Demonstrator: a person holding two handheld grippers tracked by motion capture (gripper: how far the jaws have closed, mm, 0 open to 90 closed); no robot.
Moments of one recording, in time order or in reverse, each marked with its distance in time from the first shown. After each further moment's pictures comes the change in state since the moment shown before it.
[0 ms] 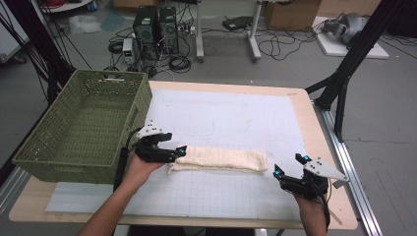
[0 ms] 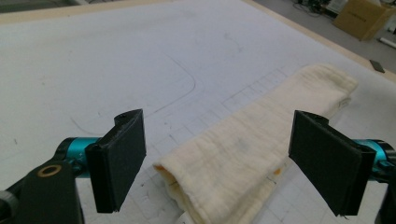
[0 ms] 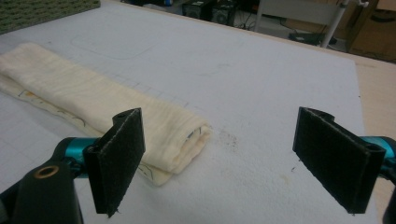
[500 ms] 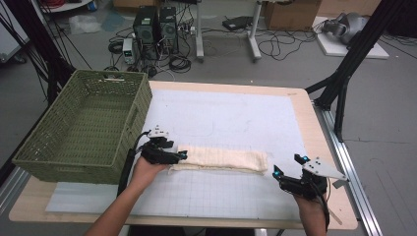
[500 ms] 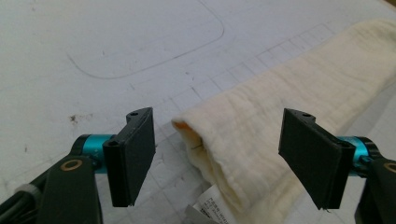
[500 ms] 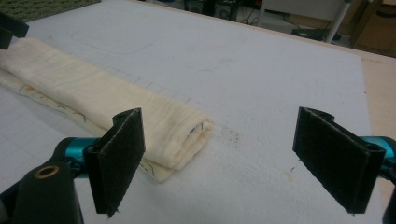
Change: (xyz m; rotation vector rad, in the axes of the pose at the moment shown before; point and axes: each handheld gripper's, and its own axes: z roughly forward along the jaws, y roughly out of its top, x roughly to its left) left arm 0.009 -0.021 0.026 0.146 0.067 -0.057; right arm 0.000 -0.001 0.002 0.016 0.008 -0.004
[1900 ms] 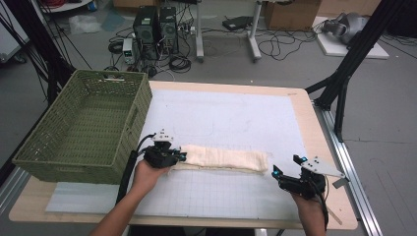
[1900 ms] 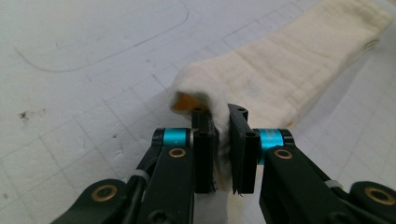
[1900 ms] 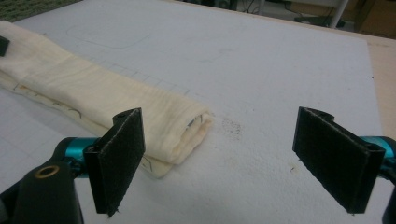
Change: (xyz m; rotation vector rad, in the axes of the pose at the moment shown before) left arm -0.015 0.001 -0.009 0.028 -0.087 0.061; right arm -0.003 -0.004 0.008 0.032 -0.004 0.042
